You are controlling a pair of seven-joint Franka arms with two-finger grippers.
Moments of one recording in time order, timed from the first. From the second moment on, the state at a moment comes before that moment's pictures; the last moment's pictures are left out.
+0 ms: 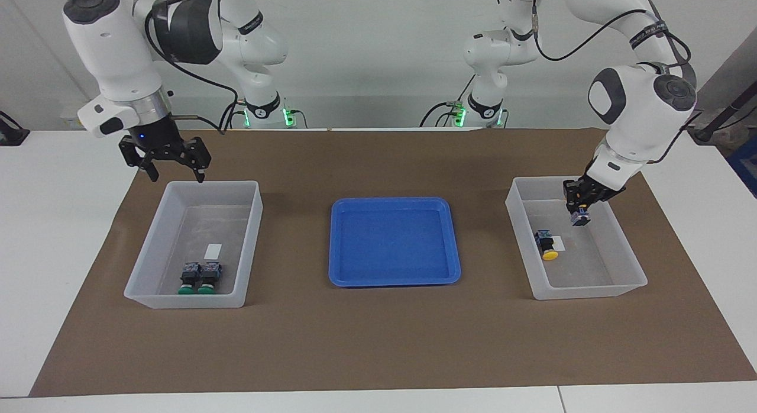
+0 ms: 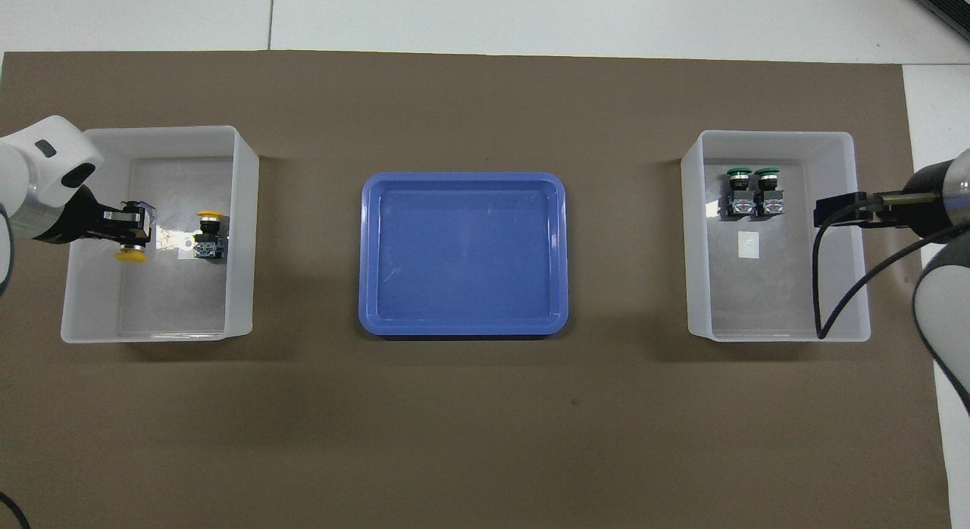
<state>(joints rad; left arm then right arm) 0.08 0.09 -0.03 -1.90 0.01 1.99 0.09 -0.09 -0.05 0.07 -1.78 -0.04 1.83 0.01</state>
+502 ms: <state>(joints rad) 0.14 0.05 -0.03 -2.12 0.01 2.22 0.11 -0.09 -0.05 0.08 -1.69 -0.04 1.71 0.01</state>
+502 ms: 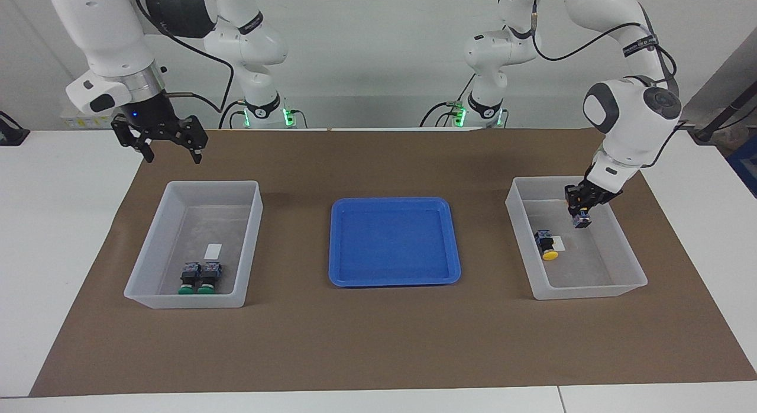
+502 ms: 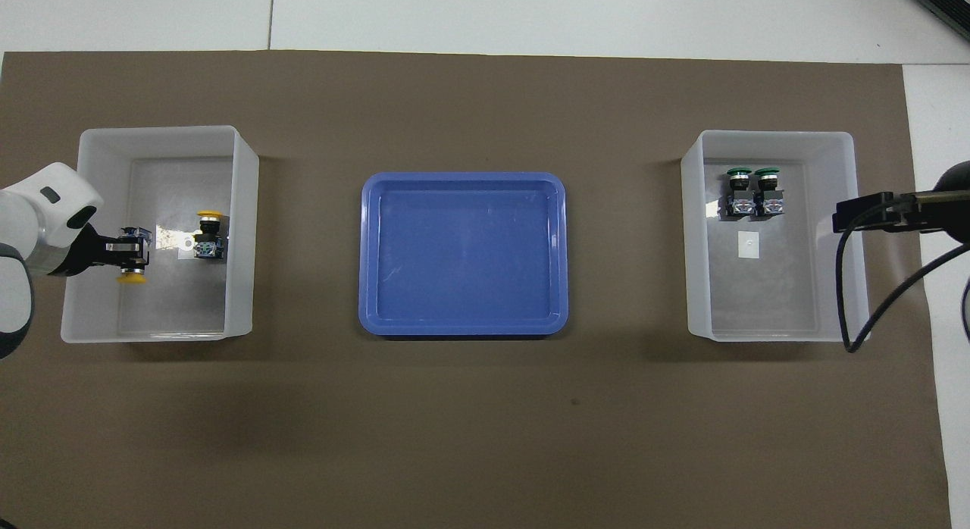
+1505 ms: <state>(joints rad) 0.15 0.03 -0.04 -2.16 0.01 2.22 0.11 -0.05 -0.03 0.10 -1.67 -0.03 1.68 0.10</state>
